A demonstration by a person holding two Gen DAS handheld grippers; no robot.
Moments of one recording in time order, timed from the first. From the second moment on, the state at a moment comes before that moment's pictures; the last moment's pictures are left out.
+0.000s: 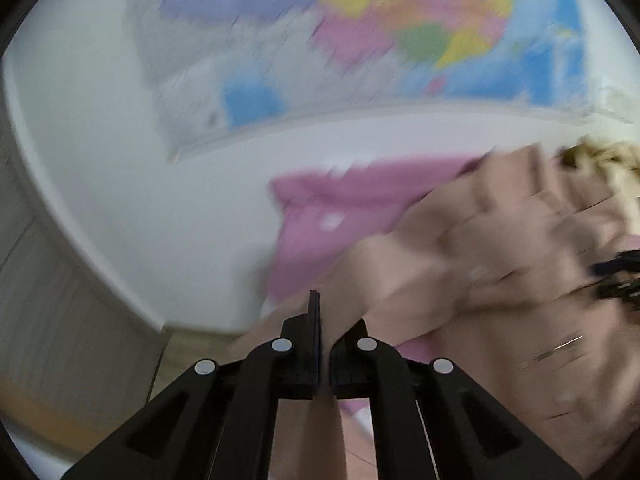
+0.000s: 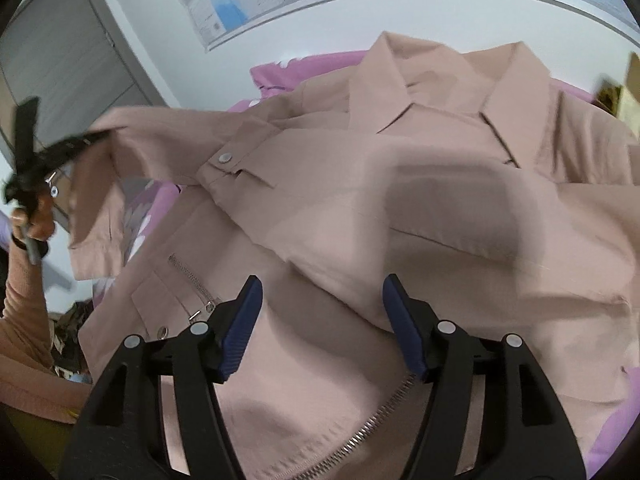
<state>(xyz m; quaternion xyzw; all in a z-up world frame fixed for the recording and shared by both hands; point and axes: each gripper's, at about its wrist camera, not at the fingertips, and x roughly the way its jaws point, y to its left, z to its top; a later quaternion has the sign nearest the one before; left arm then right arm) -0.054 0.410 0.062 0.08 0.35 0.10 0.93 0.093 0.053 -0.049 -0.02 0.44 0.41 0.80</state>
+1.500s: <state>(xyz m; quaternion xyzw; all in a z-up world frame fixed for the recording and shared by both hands) 0.002 0.295 -0.032 0.04 0.40 -0.13 0.91 0.114 -0.047 0.010 0.13 0.44 0.35 0.82</state>
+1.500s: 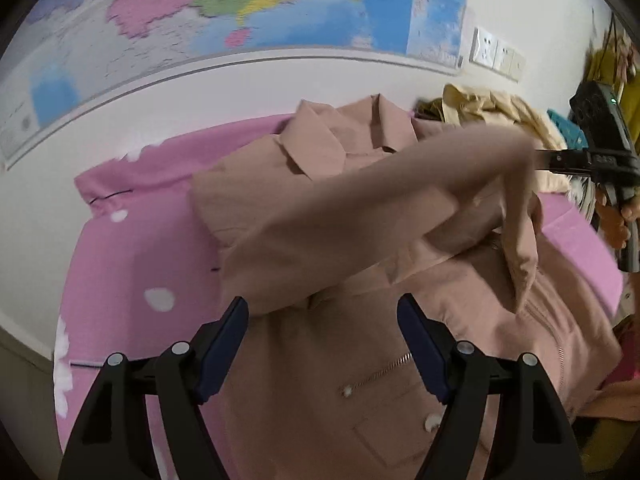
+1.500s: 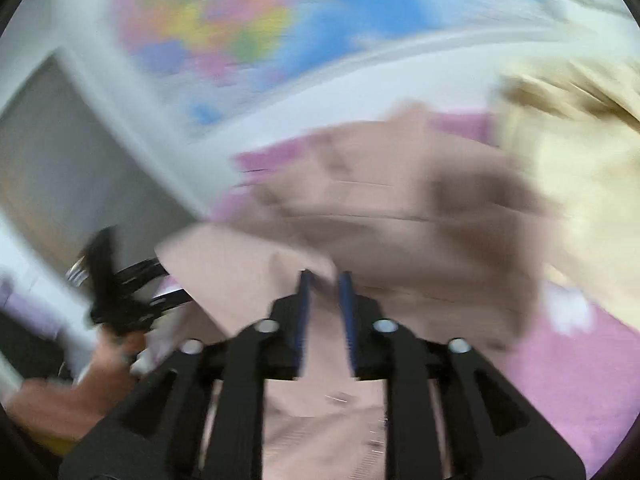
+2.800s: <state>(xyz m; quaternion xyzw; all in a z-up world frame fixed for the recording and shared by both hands) 0.011 0.308 -0.049 0.13 0.35 -0.12 0.92 0.126 -0.110 -0.017 0.07 0.44 0.25 0.86</state>
